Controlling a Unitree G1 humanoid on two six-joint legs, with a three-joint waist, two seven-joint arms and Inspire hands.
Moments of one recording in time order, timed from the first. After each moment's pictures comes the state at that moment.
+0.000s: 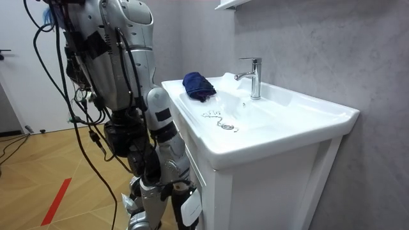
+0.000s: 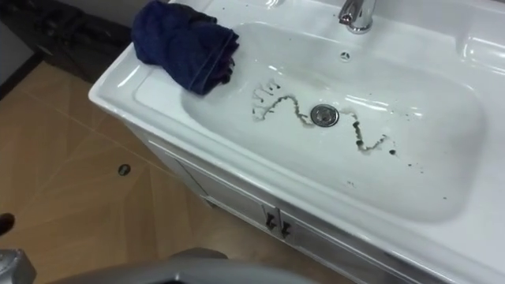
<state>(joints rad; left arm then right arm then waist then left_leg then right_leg) 0.22 0.26 0.52 0.44 0.03 -0.02 0.78 0.14 -0.33 -0.05 1.28 -0.16 0.12 0.12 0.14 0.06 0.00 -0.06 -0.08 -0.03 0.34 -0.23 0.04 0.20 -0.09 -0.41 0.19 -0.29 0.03</state>
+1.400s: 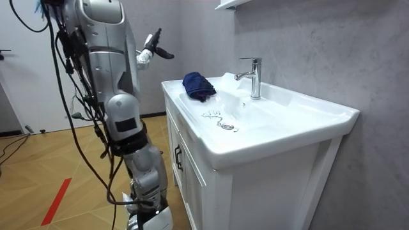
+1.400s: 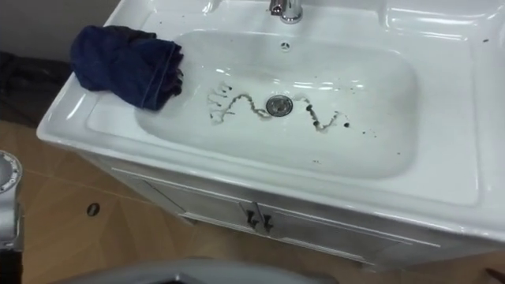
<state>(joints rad) 0.12 0.31 0.27 -0.01 0.27 -0.07 0.68 0.16 -0.32 -0.02 1.29 -0.17 0.12 0.20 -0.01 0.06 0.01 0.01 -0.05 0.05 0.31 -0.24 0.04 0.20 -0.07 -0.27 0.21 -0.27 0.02</state>
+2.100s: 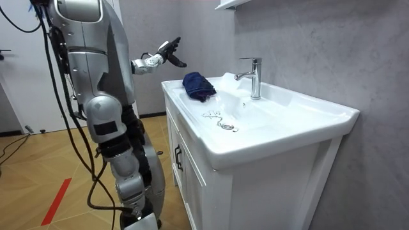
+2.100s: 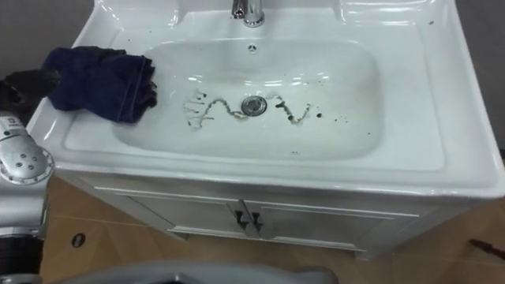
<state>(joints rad) 0.03 0.31 0.19 0.12 0.32 -0.04 0.59 0.16 -0.31 -0.02 1.32 -0.13 0.14 0.22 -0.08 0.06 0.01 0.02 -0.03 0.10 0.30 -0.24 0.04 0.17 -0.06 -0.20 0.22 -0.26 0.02</state>
